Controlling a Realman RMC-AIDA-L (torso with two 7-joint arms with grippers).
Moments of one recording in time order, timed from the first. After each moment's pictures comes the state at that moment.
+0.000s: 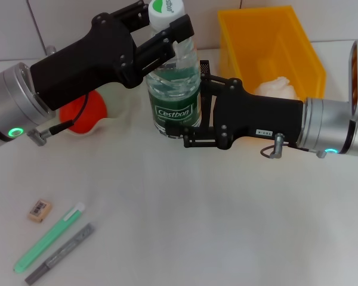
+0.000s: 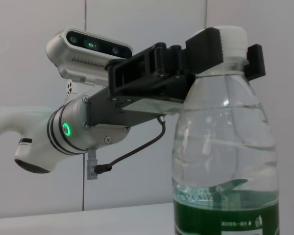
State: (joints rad) left arm -0.53 -2.08 1.30 0.68 1.01 1.50 -1.19; right arm 0.50 2.09 -1.16 -0.66 -1.40 -1.41 1.06
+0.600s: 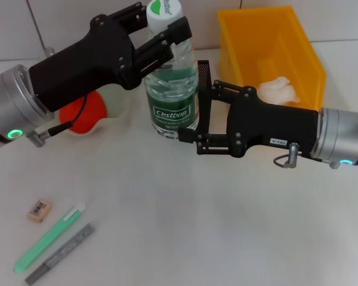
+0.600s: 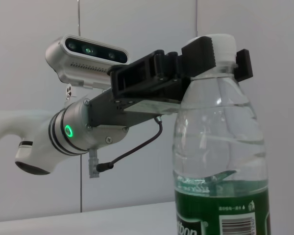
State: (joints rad) left arm -0.53 -2.08 1.30 0.67 1.01 1.50 -1.18; right arm 0.43 2.09 -1.16 -0.69 -1.39 -1.44 1.07
